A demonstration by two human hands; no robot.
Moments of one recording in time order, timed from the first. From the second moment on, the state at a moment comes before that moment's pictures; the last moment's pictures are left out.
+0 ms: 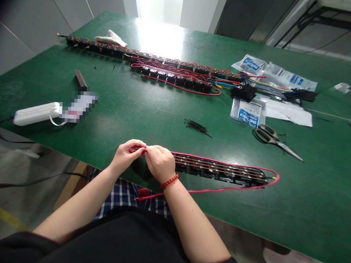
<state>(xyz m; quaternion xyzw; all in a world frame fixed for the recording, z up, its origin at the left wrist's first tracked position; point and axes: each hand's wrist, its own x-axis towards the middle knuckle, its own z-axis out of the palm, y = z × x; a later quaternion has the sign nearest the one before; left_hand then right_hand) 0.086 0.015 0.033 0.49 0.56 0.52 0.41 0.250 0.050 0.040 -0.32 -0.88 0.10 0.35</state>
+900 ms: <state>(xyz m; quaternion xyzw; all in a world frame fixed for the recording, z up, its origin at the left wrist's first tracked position) 0.089 0.016 0.036 0.48 0.57 0.53 0.41 0.250 0.048 0.048 -0.33 -0.89 0.09 0.29</state>
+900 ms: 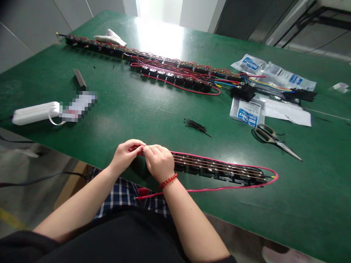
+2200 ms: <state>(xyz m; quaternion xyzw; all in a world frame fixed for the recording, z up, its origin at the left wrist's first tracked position) 0.091 0.015 0.038 0.49 0.60 0.50 0.38 0.237 0.088 0.067 -0.35 -0.84 0.32 0.25</state>
